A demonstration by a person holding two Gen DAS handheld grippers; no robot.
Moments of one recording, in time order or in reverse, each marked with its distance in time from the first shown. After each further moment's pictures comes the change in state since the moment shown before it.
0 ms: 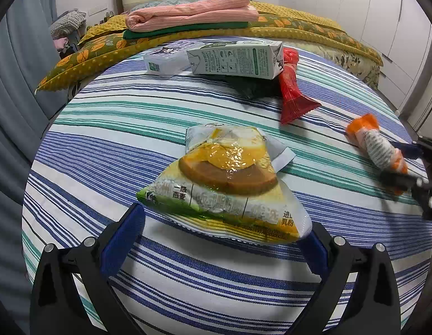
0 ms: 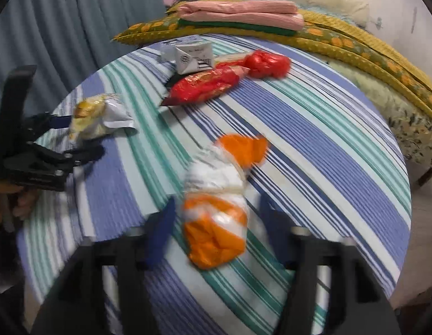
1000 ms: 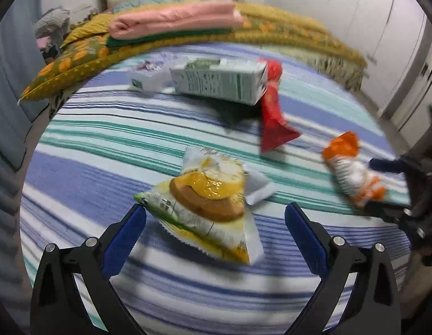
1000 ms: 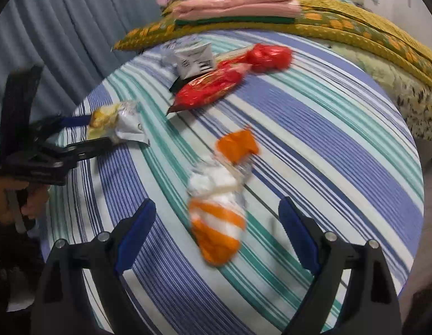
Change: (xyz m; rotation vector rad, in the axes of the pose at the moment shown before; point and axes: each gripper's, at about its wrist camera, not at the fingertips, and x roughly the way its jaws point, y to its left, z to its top) left arm 0.000 -0.001 0.036 0.038 0.055 -0.092; right arm -0.004 0.000 0.020 0.056 0.077 0.091
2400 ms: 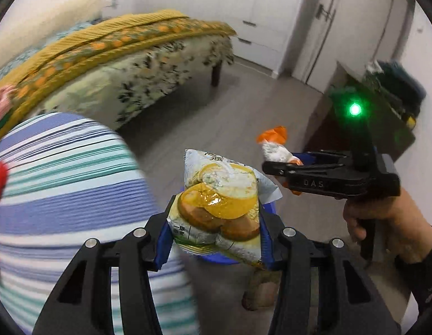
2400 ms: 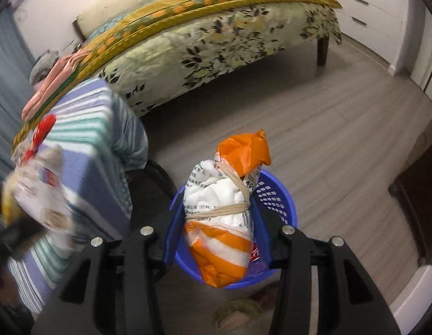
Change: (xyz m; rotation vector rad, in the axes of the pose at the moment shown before) left arm 0.025 -0.437 0.051 0.407 -0.044 -0.392; right arm -0.142 -0.332 -0.192 0.615 -0.137 -0.274
